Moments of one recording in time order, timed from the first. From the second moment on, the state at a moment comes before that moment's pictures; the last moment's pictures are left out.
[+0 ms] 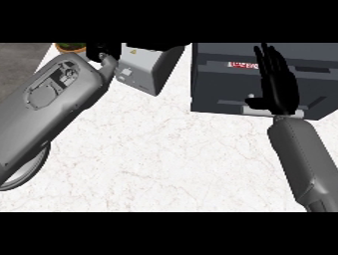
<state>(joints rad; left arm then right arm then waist) -1.15 0.42 -0.63 -1.06 0.56 0.78 0.25 -0.65 -0.19 -0.11 -0.81 1.20 -0.60 -0.13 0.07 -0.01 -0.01</state>
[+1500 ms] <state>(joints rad) -0.84 0.54 -0.61 -1.38 0.47 0.77 0.26 -1.09 -0.22 -0.27 -0.25 1.18 -0.72 -0.18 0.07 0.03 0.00</state>
